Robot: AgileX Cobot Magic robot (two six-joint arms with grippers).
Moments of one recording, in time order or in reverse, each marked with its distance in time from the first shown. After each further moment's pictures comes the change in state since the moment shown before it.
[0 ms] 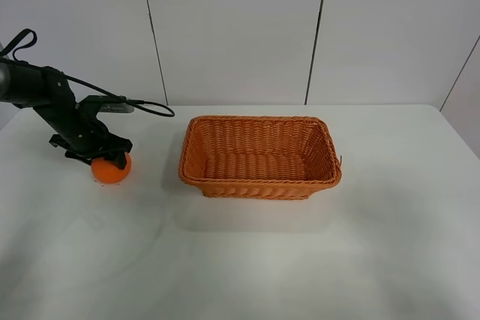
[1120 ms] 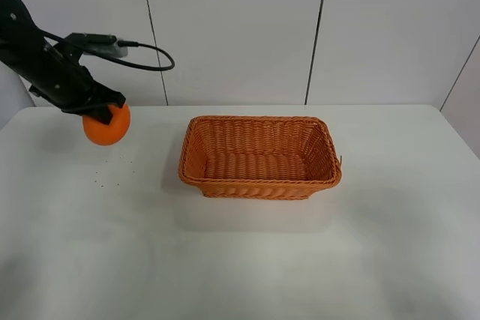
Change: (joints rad) left arm -0.077 -0.316 -0.006 0.004 0.135 0.009; right arm 0.000 0.000 0.000 0.000 0.000 0.000
